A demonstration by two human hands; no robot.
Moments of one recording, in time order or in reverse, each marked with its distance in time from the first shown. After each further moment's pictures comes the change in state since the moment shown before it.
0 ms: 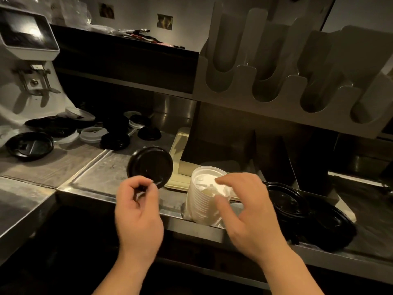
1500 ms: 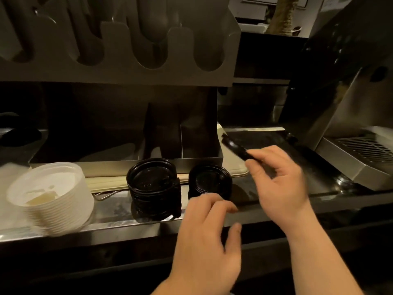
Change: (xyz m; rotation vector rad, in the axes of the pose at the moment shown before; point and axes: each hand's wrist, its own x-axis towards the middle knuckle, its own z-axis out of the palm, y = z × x) left_hand -0.186 0.052 0.223 0.397 -0.876 0.351; right_hand -0.087 0.191 -0.178 0.116 0.377 0.230
